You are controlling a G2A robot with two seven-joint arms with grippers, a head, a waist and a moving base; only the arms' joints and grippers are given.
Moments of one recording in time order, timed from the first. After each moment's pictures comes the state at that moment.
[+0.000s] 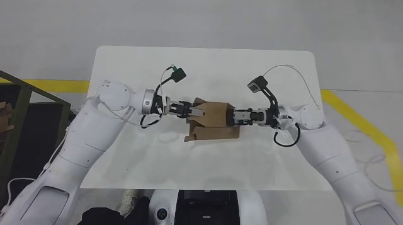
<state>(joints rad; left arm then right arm) 0.98 -1.00 -1.06 -1.50 -0.28 -0.28 -1.26 -0.96 -1.10 0.93 -1.23 0.66 -0.54 1.28</state>
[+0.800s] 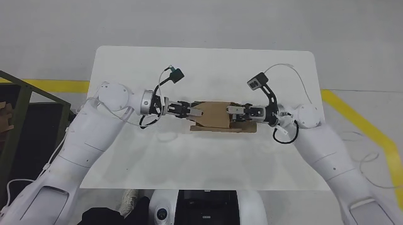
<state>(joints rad) 0.98 -0.99 -1.07 -1.48 -0.30 -0.29 -1.27 -0.94 -1.13 0.92 -1.18 0.72 -0.54 1.28</state>
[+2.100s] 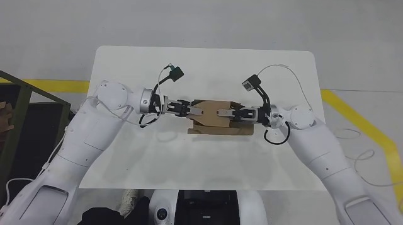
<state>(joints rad) 0.98 -0.99 -1.07 -1.49 -0.31 -0.29 -1.27 -0.94 -1.16 0.91 -1.16 0.59 -0.57 1.21</state>
